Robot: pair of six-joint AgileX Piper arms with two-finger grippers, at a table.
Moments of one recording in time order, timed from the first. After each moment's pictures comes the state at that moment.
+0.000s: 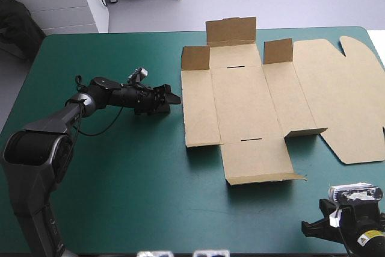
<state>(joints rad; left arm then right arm) -0.12 2.02 -1.35 -1.18 0.85 0.56 -0.08 0.25 -0.48 0.25 1.07 -0.23</state>
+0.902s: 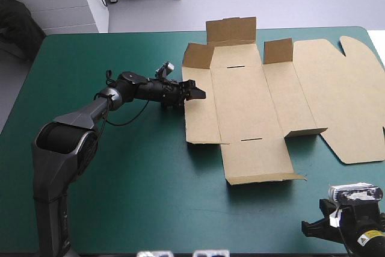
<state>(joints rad) -0.27 2.18 -1.56 -1.26 0.86 0.57 -0.08 0.25 -0.48 0.25 1.07 -0.23</state>
